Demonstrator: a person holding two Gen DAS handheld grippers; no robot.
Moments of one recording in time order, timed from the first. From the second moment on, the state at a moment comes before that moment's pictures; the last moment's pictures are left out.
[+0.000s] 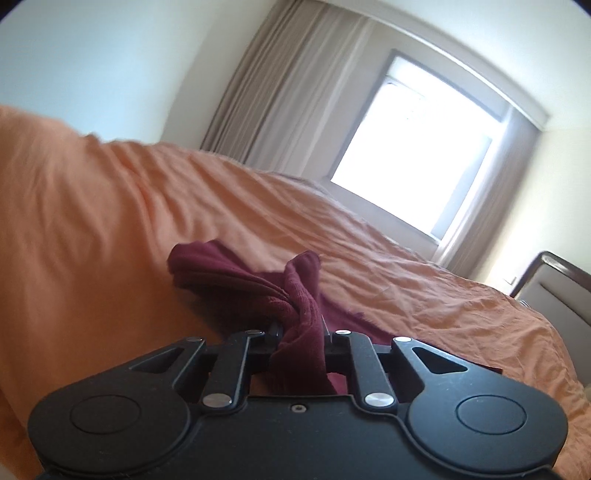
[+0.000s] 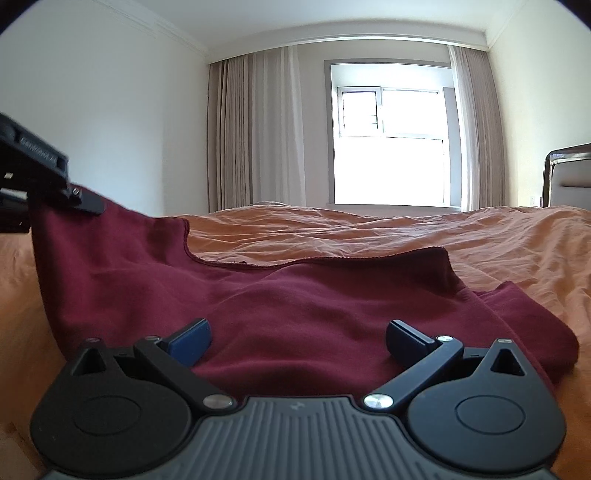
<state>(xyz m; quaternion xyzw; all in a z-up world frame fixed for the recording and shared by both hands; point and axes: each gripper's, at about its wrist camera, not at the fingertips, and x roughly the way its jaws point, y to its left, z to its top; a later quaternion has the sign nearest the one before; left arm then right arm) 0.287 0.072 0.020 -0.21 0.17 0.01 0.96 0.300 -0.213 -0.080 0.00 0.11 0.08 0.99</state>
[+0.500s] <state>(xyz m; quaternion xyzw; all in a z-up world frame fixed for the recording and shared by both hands) 0.311 -0.112 0.068 0.04 0.20 -0.29 0.93 0.191 -0.286 -0.093 -0.07 0.09 0.00 0.99</state>
